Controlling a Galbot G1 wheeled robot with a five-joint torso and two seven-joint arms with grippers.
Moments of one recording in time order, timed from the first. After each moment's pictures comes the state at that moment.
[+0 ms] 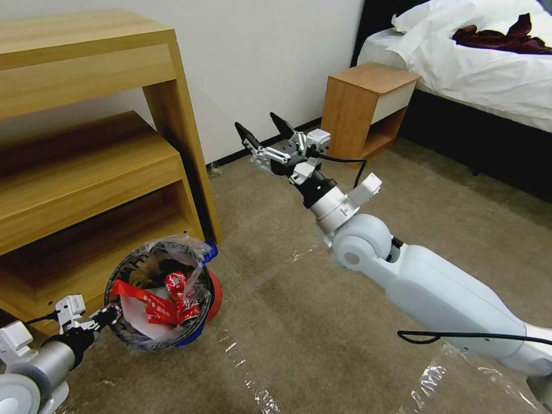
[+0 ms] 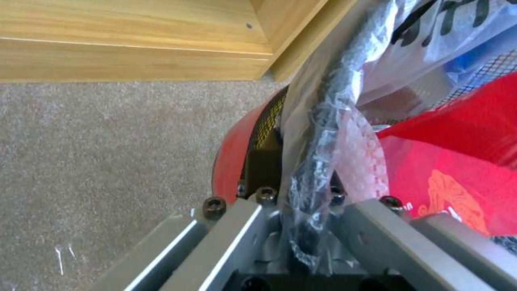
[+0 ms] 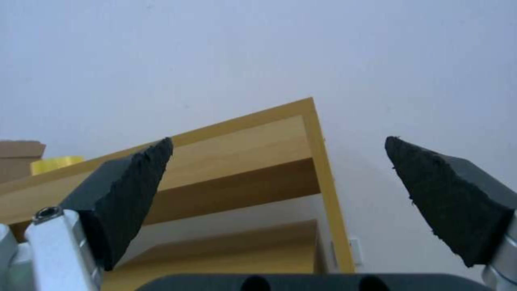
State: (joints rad) left arm 1.71 -1.15 -1.04 -2.18 -1.25 0.63 -0.19; right arm -0.40 0.93 -0.36 1.91 1.08 0.31 0.06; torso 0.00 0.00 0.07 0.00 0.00
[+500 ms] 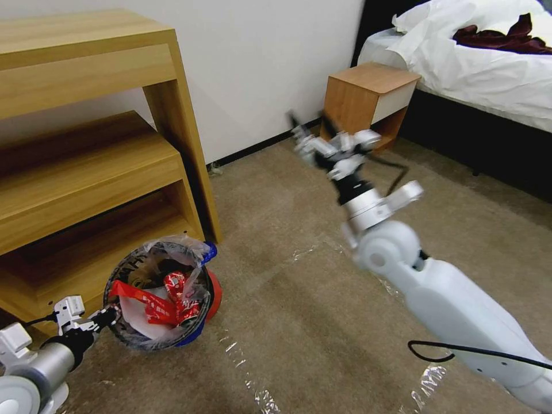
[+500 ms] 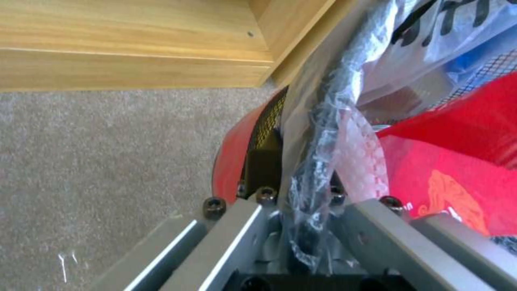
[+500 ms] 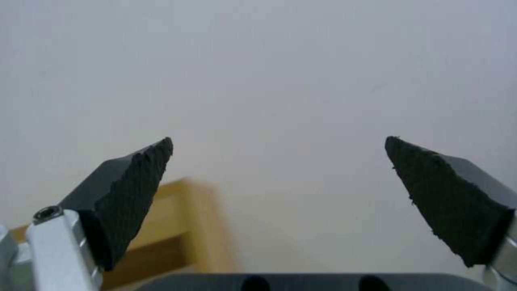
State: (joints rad) left arm 1.70 -1.17 -1.05 -2.18 -1.22 0.63 -0.17; right arm -0.64 0.94 0.07 1.92 1.01 0.30 0.07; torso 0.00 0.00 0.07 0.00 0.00
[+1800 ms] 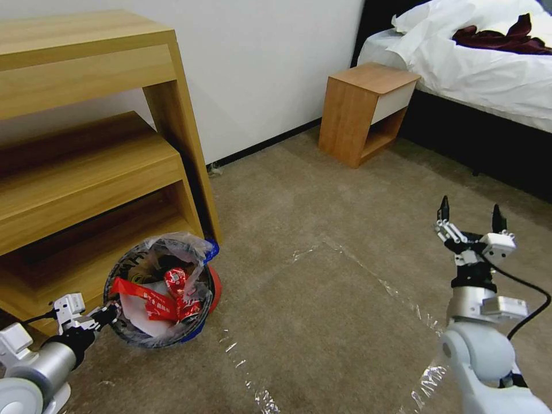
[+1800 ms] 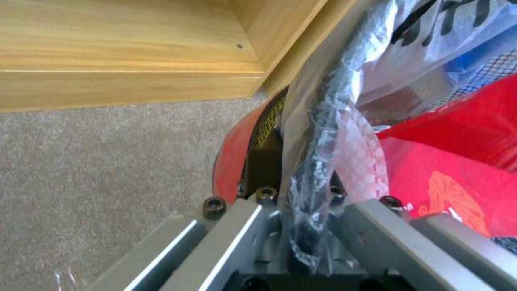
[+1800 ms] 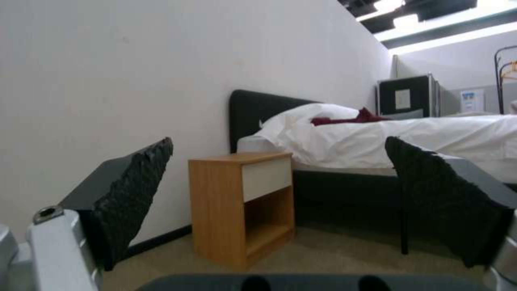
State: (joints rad) left arm 1.70 -1.20 -1.05 -2.21 -1.14 0.62 -0.12; right arm -1.39 1.22 0.67 1.98 0.32 0.36 0.25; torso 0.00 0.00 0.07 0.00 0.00
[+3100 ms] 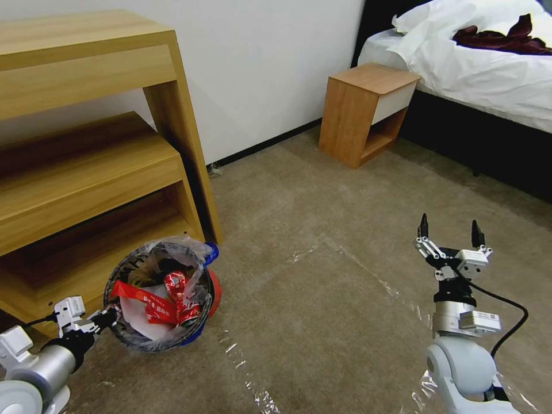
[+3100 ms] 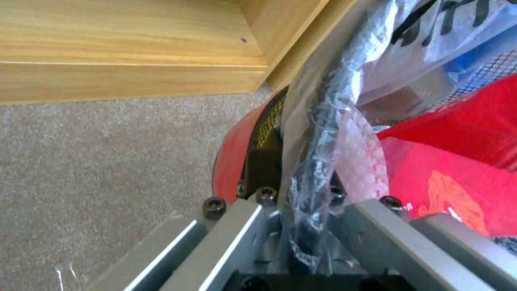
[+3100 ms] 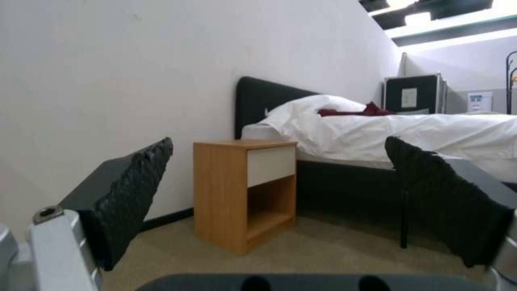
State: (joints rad) left arm 1.71 -1.19 -1.04 -2.19 -1.15 0.61 -0.11; right arm -1.41 1.27 0.64 1.95 0.22 0.36 0.24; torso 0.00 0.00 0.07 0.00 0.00
